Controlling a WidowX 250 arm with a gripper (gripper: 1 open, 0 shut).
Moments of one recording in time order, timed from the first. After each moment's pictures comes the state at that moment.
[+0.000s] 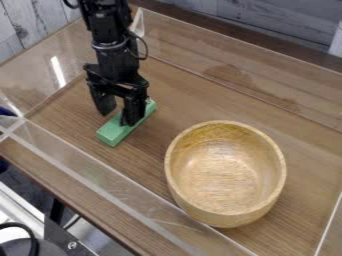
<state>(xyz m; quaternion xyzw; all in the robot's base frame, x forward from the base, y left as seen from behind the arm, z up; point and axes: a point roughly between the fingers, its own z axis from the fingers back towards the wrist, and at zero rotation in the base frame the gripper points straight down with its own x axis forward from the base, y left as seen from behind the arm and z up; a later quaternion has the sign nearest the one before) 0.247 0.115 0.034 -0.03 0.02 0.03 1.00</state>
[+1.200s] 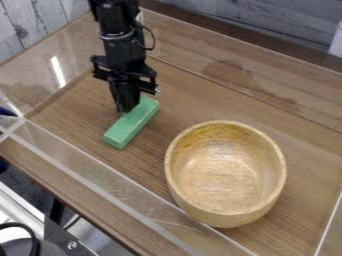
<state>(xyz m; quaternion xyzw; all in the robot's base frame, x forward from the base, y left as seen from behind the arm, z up) 0.262 0.104 0.043 -0.04 0.02 0.02 1.00</state>
